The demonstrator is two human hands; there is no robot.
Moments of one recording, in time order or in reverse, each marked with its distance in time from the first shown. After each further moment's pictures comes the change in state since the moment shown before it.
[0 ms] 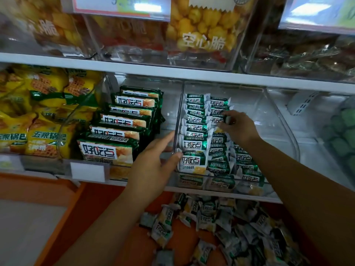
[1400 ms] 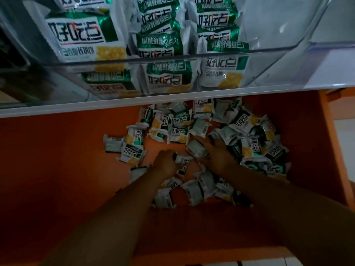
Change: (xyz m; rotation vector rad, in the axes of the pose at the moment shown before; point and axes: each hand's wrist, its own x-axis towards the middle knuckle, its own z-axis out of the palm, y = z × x) left_hand -0.123 -0.161 0.262 0.191 -0.887 -0.616; right_hand -0.255 0.253 0.142 -0.161 -0.697 0.292
